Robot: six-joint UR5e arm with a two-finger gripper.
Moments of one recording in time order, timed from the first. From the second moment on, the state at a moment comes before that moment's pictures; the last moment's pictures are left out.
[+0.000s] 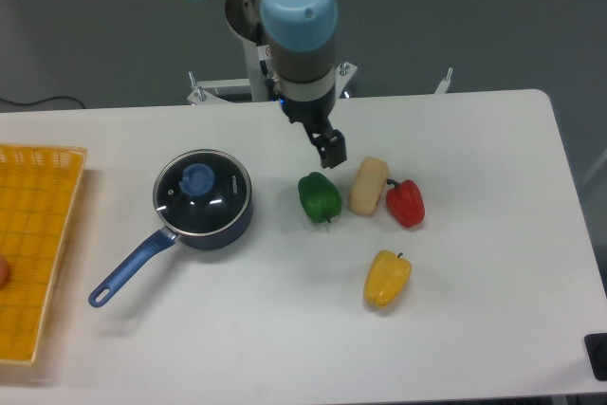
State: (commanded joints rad) arm 2.39 -1.67 -1.65 -1.43 1.60 1.32
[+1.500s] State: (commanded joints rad) arm 2.19 -1.75 -1.74 -1.34 1.58 0.95
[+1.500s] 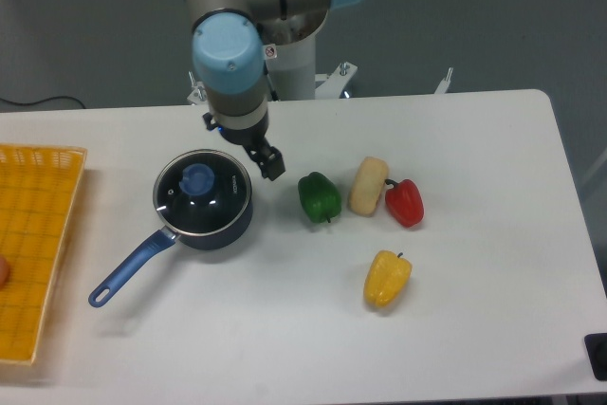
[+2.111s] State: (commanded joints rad) arm 2.16 -1.75 -1.76 -1.29 1.52 0.53
